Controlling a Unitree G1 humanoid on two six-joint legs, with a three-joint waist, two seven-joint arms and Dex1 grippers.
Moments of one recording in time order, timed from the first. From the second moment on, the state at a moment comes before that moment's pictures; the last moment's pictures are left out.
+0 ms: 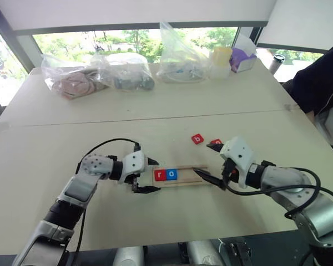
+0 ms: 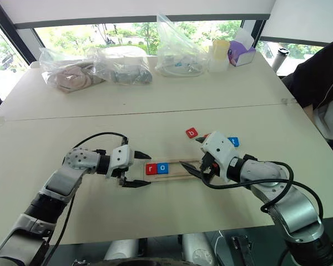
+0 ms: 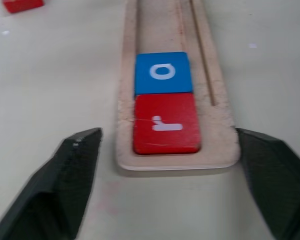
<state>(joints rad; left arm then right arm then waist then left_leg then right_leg) -0.36 0.54 -0.26 0.06 -0.06 0.12 -1.22 -0.09 -0.72 0.03 -0.67 0.41 0.71 0.60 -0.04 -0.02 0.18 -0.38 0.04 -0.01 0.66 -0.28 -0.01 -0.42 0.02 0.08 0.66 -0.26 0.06</state>
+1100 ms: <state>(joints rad) -0.17 0.77 0.11 -0.15 -0.61 0.42 -1.17 -0.52 -0.32 0.18 -0.14 0.24 0.90 0.33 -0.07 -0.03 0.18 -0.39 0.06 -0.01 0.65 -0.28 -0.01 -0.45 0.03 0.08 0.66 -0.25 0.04</state>
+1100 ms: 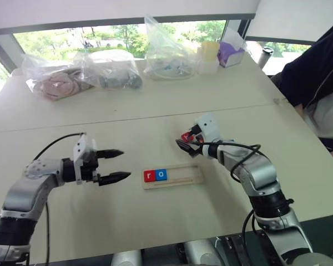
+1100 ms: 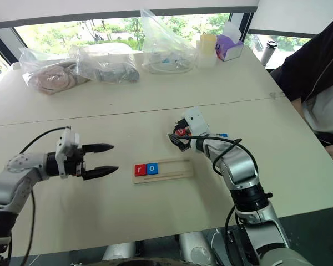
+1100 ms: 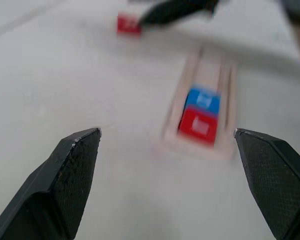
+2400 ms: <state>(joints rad) -0.22 0.67 -0.05 -0.28 -0.63 0.51 -1.15 -0.14 -0.32 -0.15 -0.78 0.22 1.50 0.23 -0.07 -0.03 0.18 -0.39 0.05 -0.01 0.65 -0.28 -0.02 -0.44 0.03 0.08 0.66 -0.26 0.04</state>
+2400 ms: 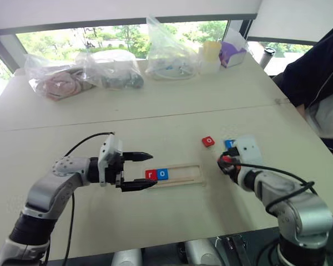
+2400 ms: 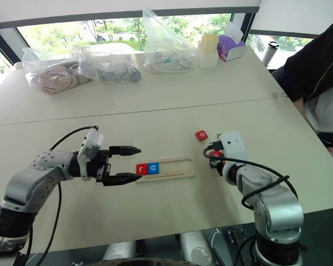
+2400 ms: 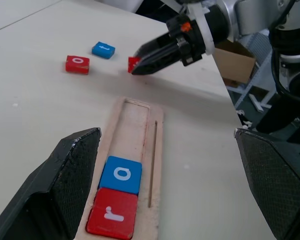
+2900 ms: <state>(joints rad) -0.25 0.66 -0.07 -0.24 -0.60 0.48 -1.18 -0.12 -0.42 -0.24 -0.70 0.27 1.39 0.32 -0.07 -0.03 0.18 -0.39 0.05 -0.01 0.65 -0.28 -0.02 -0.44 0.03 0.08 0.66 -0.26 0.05</state>
